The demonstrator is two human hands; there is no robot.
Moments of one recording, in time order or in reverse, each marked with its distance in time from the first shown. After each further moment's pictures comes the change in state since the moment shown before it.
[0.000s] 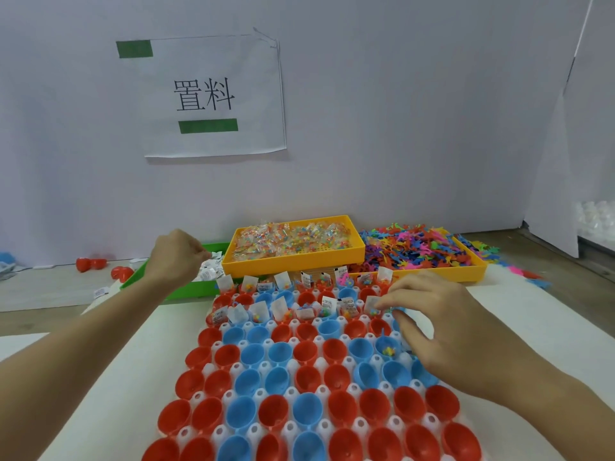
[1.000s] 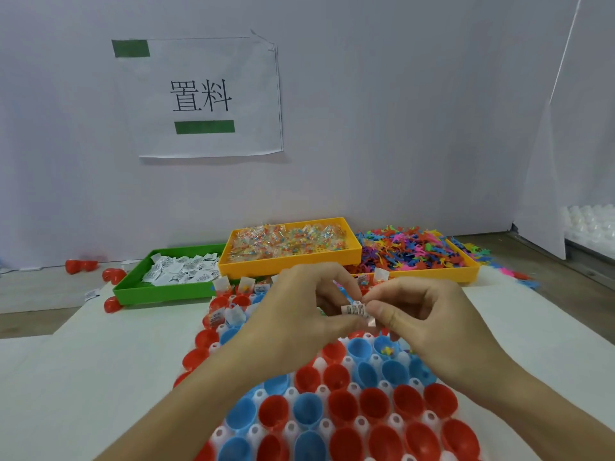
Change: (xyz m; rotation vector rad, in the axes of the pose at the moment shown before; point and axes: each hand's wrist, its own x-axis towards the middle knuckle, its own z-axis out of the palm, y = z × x) left_hand -0.163 0.148 -0.028 -0.637 -0.487 0.510; right_hand 0.007 -0.029 0.010 0.787 0.172 0.237
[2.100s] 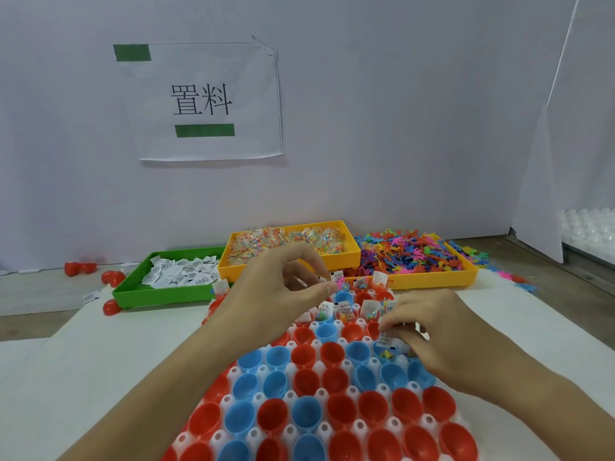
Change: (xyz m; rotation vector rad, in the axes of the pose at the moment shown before) left_hand 0.008 -0.010 -0.026 0.012 0.100 -0.078; right_hand 0.007 0.023 -0.030 -0.762 -0.255 -0.236
